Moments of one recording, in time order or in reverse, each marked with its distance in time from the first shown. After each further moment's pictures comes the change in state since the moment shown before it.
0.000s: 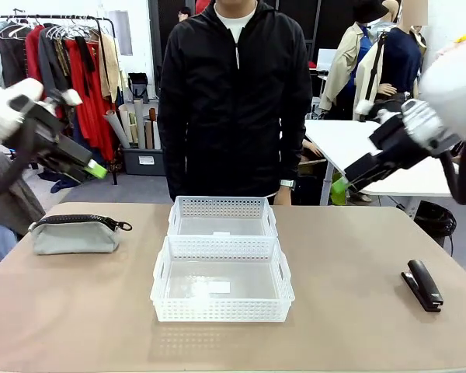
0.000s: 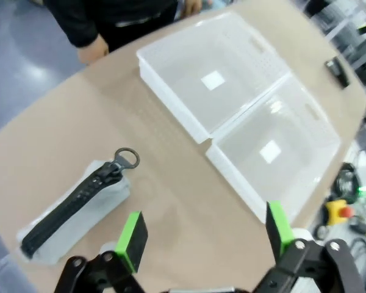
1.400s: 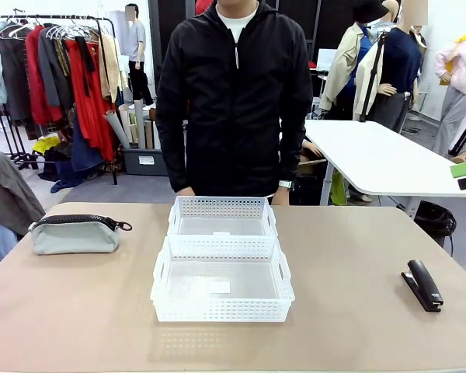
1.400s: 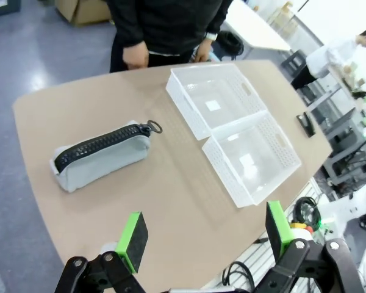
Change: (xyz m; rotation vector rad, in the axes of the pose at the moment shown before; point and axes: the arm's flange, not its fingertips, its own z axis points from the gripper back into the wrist) left arm -0.122 0.031 0.165 -0.044 -0.270 0.206; right arm -0.134 -0.082 0.145 0.194 -0.302 -0.202
